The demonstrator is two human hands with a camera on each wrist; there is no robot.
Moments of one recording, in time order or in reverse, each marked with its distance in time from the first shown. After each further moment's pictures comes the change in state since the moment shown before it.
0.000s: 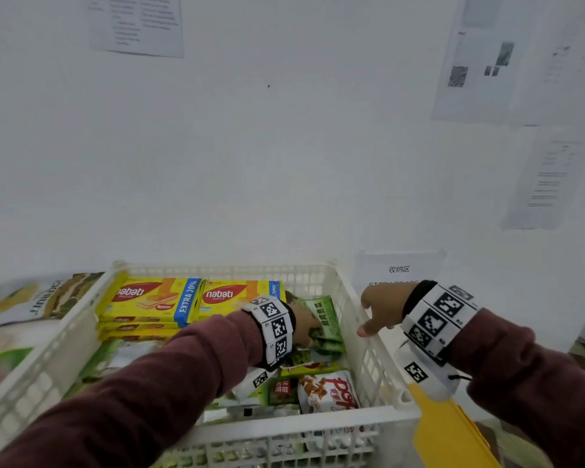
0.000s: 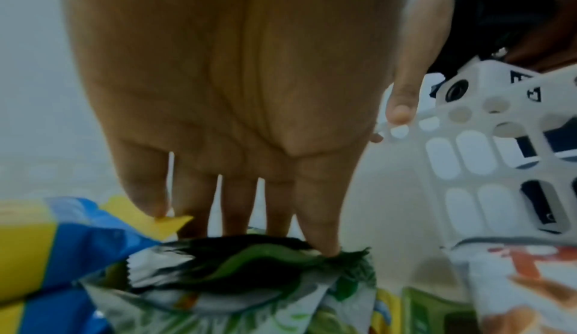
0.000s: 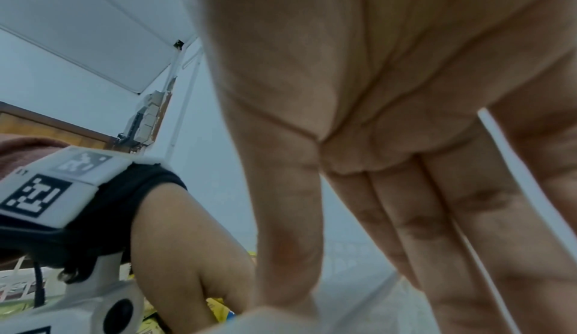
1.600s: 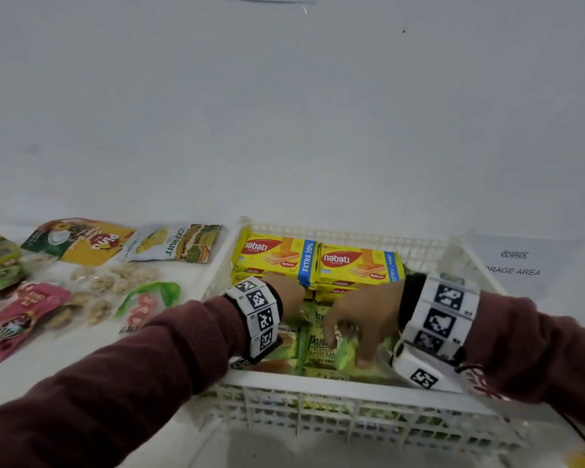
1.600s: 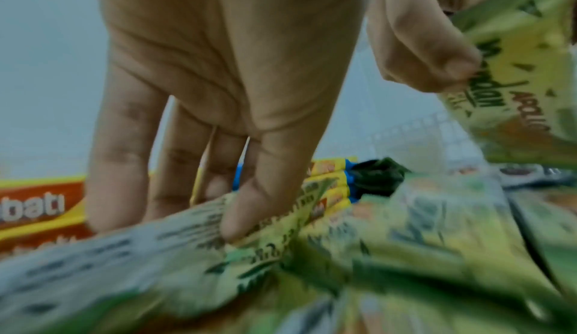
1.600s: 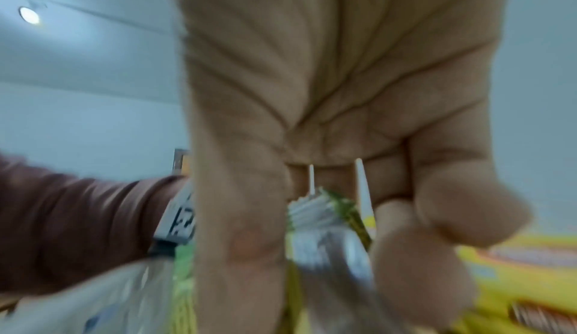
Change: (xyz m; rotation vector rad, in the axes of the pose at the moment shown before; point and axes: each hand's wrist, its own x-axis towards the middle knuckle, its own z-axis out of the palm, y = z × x) left_hand -0.125 -0.119 0.090 -0.011 -0.013 -0.340; right_hand 0.022 -0.192 -0.010 -0.068 -0.274 -0.799
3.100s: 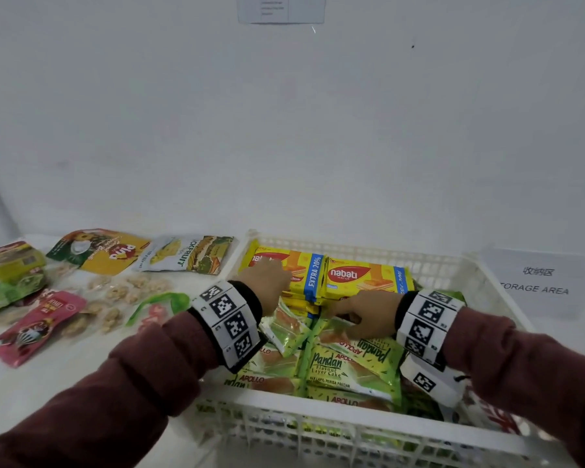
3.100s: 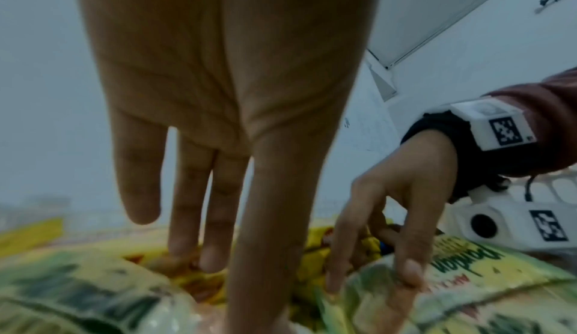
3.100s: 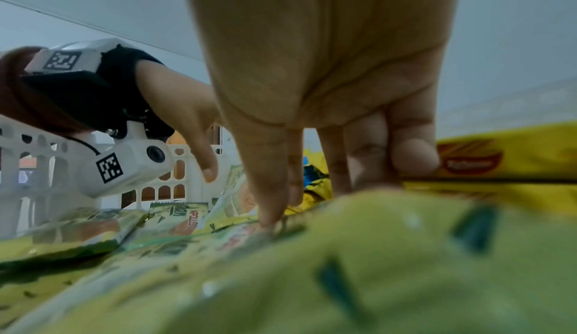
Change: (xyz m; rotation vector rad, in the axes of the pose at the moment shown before) left_hand -0.020 -0.032 -0.010 -0.226 0.161 -0.173; right_hand 0.029 0.051 0.006 -0.145 0.311 0.148
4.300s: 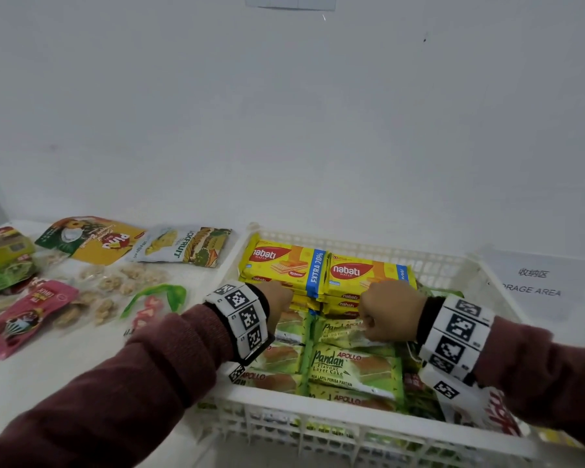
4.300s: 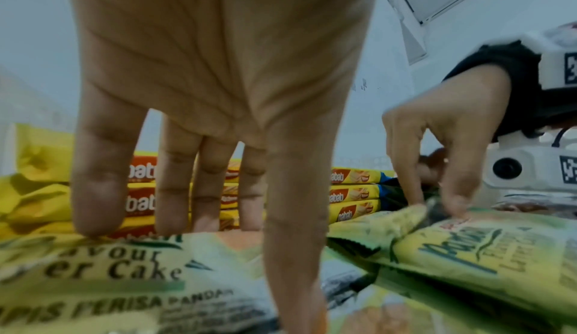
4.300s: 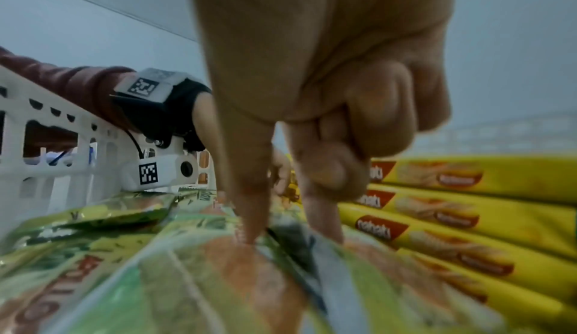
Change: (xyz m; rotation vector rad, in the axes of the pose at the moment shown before) left_hand 0.008 0.004 0.014 0.004 -0.288 0.087; right_hand -0.021 -0.006 -0.002 -0.302 0.108 0.127
